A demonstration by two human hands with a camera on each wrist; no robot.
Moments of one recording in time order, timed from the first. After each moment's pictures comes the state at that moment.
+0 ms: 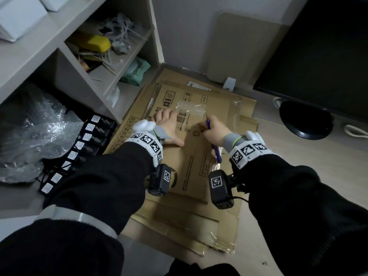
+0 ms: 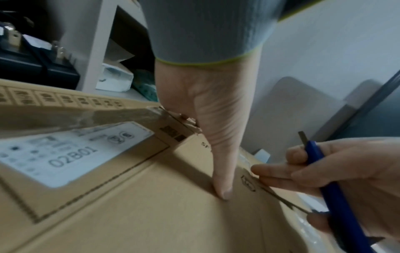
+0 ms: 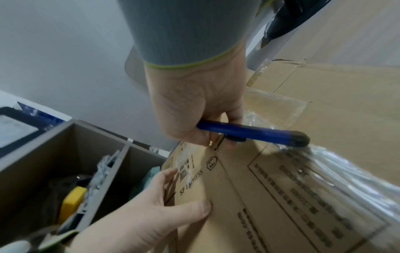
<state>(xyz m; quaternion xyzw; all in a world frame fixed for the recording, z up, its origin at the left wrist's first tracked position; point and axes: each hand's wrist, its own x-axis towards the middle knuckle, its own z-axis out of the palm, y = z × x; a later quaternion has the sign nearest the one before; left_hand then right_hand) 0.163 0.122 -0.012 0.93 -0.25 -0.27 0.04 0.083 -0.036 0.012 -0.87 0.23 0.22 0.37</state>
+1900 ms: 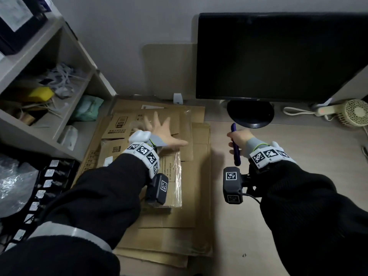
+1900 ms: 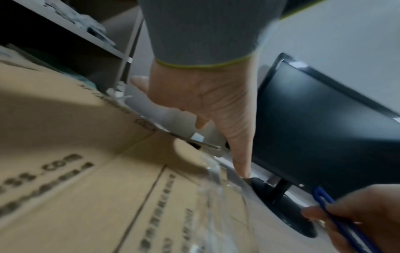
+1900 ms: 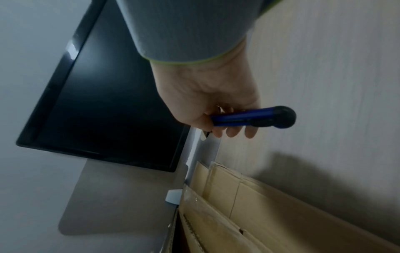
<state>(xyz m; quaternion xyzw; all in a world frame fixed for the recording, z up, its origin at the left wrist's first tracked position) 0.122 0.004 0.027 0.93 -0.25 -0.26 0.02 -0.021 -0.188 0.011 -0.58 0.56 0.03 0.59</state>
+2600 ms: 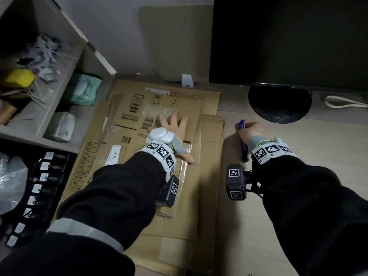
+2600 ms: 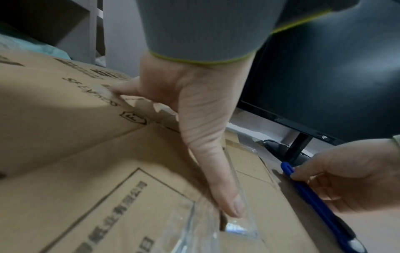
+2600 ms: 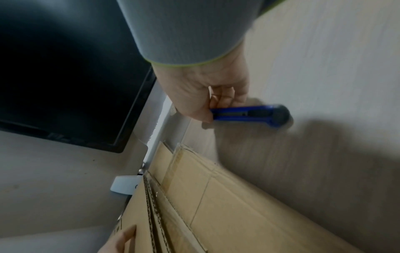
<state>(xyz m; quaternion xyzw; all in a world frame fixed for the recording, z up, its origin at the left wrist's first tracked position) 0.138 -0.025 -0.040 0.90 -0.32 -0.28 -0.12 0.030 -0.225 -0.069 -0.70 0.57 0.11 0.42</state>
